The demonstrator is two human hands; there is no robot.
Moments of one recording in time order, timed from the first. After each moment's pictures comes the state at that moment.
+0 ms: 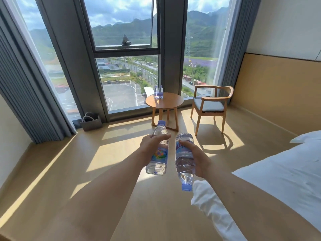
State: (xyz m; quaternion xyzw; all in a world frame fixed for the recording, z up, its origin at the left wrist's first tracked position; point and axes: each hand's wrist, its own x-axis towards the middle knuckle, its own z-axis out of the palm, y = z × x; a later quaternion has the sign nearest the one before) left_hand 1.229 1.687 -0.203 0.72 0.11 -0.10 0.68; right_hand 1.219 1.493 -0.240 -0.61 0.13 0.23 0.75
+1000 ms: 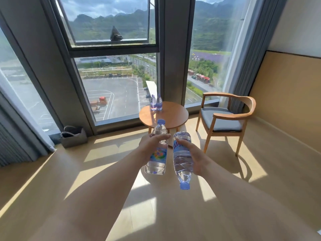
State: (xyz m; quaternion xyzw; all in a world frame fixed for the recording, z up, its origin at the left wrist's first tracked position) left_hand 1.780 1.655 -0.211 0.69 0.11 -0.12 0.71; right_hand 1.776 1.463 -0.245 -0.63 0.13 0.26 0.72
